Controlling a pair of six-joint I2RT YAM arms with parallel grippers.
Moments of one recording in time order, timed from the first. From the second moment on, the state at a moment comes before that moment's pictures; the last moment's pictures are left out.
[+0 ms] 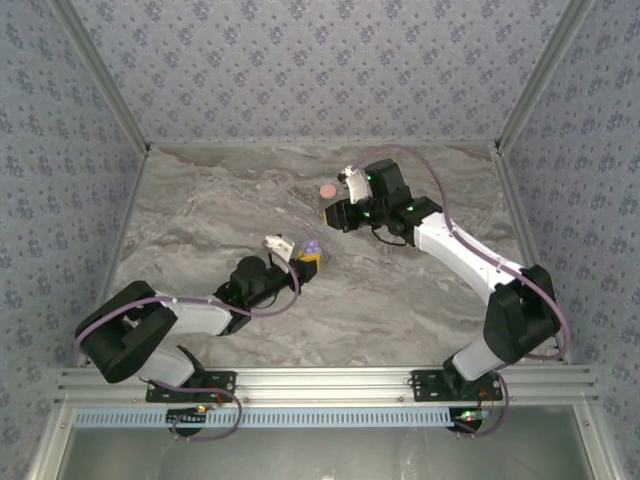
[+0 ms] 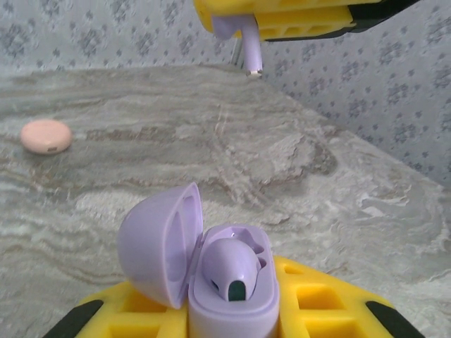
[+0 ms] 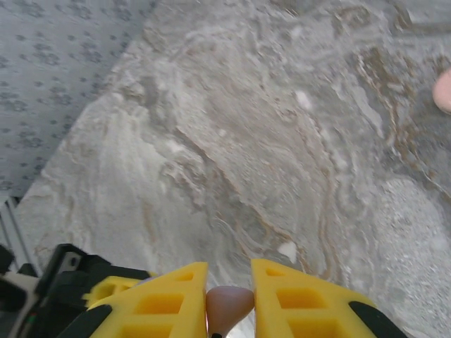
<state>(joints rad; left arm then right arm) -0.80 1.43 0.35 0.96 0.09 -0.29 0.55 1.52 1.23 -0.36 -0.45 0.24</state>
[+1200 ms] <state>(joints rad) -0.81 1.32 0.38 0.96 0.10 -0.25 0.66 1.43 1.17 -0.29 -0.44 0.22</state>
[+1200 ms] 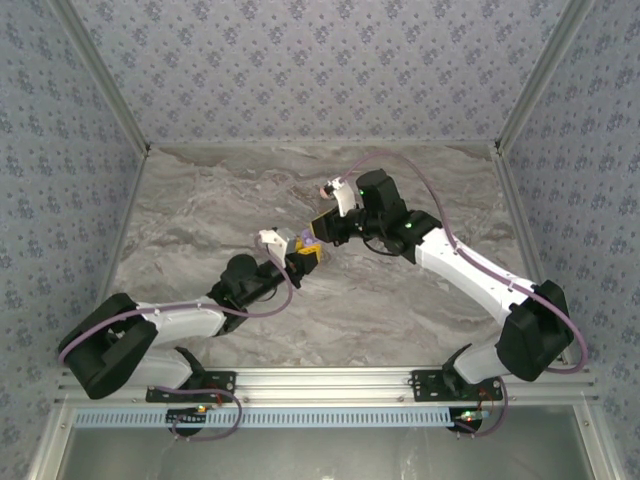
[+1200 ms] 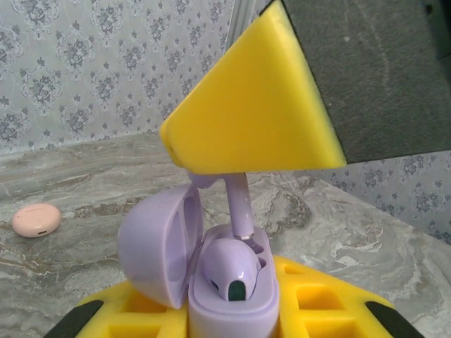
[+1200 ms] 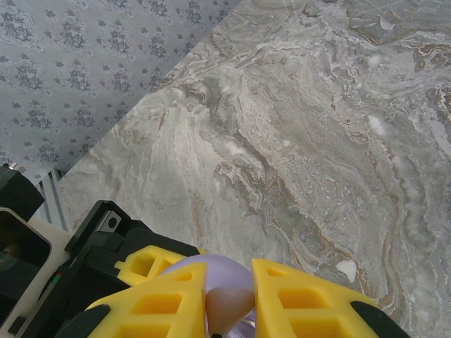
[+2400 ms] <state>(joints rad) -0.81 1.27 0.39 0.87 0.03 -0.25 0.72 1.43 1.17 -0.30 -0.32 0.19</state>
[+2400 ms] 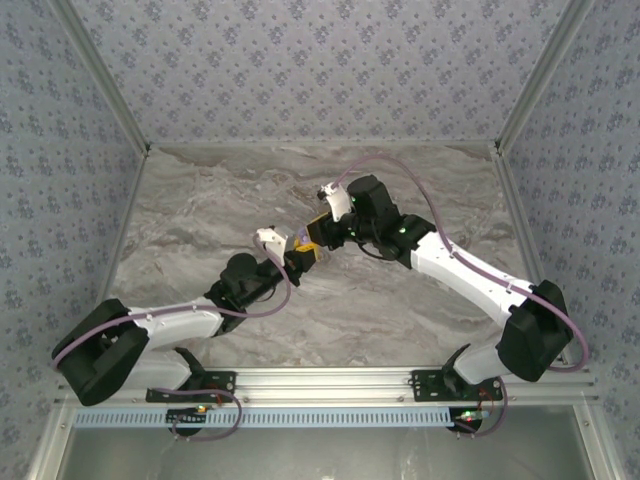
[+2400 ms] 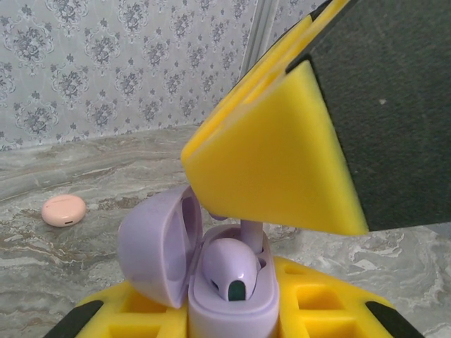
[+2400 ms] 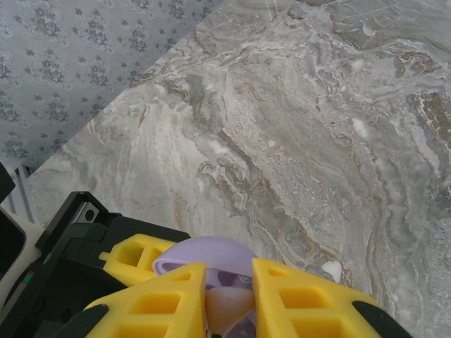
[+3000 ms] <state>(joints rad) -0.81 1.25 0.39 0.84 0.01 -0.22 0.74 1.44 1.20 -0.37 -0.27 0.19</state>
